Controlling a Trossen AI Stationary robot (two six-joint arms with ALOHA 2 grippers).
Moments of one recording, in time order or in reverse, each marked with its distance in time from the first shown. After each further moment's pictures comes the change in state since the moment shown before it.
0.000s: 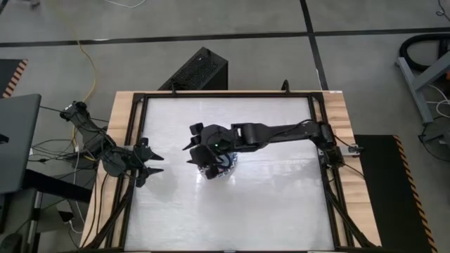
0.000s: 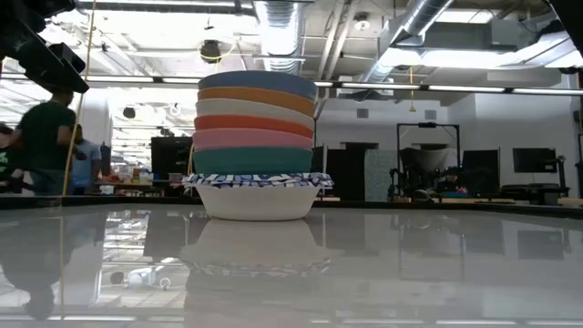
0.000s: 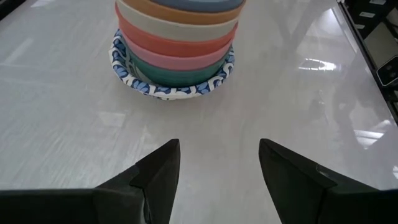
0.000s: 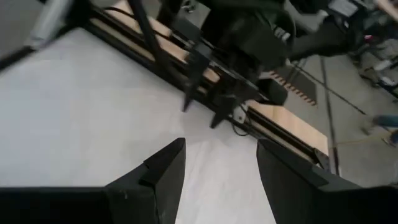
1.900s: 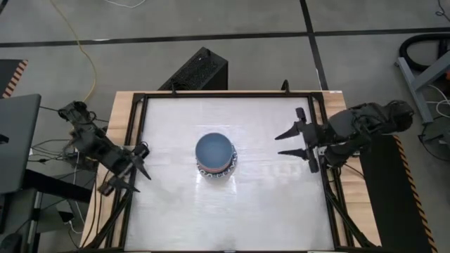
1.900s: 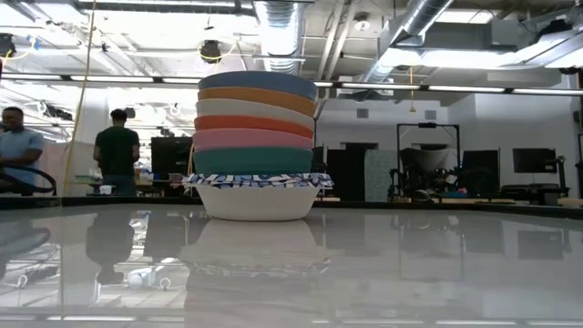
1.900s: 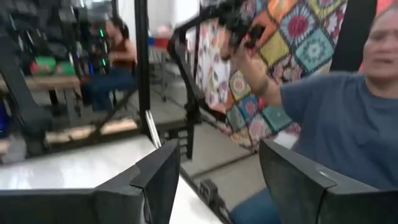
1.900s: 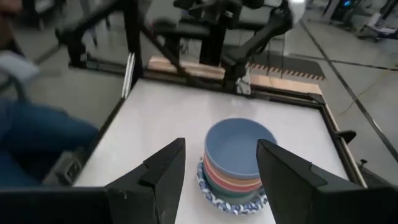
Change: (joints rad) left arm 0.000 -0.016 0.125 0.655 0.467 0.562; right arm 0.294 -0.995 -0.621 -0.264 0.243 0.507
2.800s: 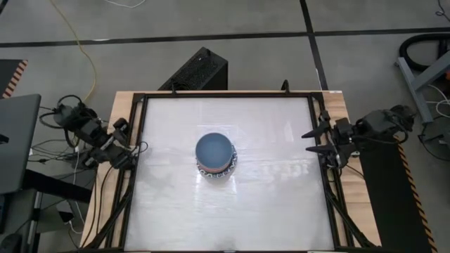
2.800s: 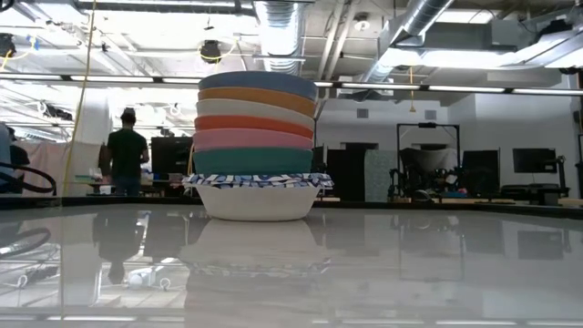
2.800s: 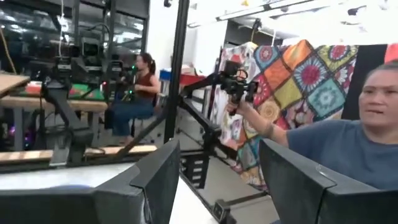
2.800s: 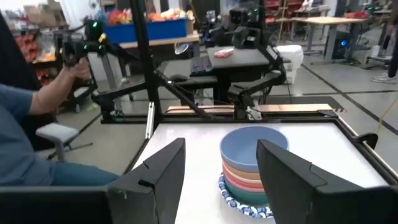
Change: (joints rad) left arm 0.002 -0.425 0.052 -0.305 -0.100 -0.017; right arm 0.049 -0.517 -0.551 0.277 0.022 0.126
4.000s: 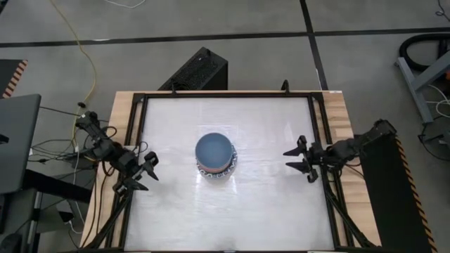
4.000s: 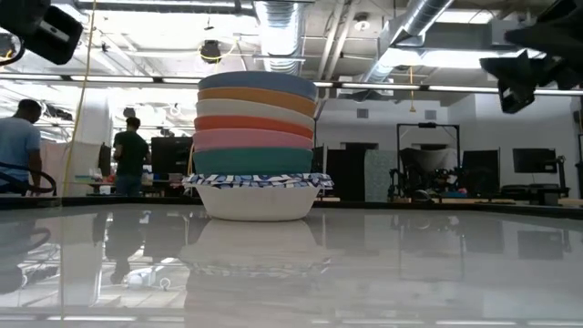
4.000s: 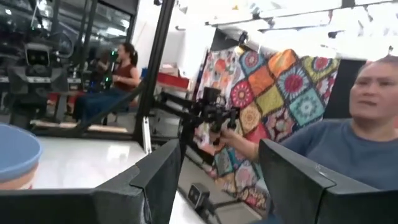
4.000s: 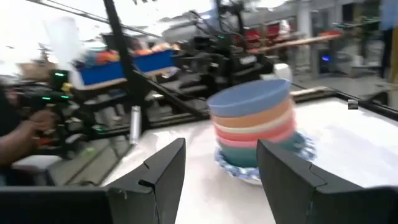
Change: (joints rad) left arm -0.004 0.000 -0.670 0.730 0.055 -0.117; right arm -0.003 -0.437 -0.917 0.680 0.080 0.064
